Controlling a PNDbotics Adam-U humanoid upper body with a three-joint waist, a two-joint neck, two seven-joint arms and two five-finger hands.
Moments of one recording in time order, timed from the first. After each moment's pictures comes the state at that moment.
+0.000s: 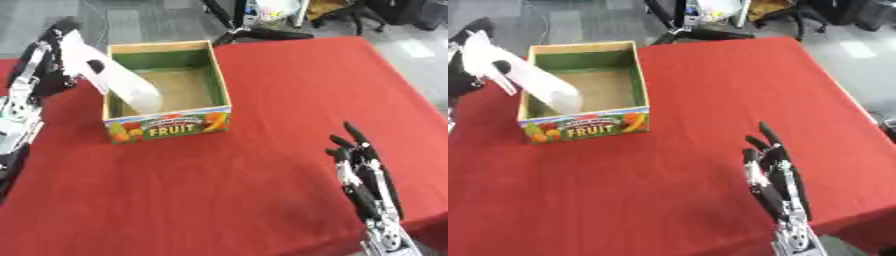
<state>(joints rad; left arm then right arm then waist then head) -0.77 0.55 -0.14 -1.06 0.09 -0.22 -0.03 -0.17 -0.15 0.13 -1.51 -0.04 -0.47 -0.12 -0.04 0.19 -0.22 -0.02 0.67</state>
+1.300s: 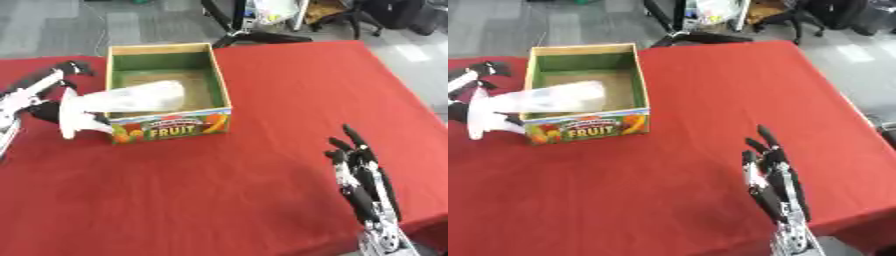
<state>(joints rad) -0.78 0.62 -0.17 -1.06 -0.64 -0.18 -0.51 -0.15 -0.15 0.12 -1.51 -0.04 -0.46 -0.13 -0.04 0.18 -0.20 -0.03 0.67</state>
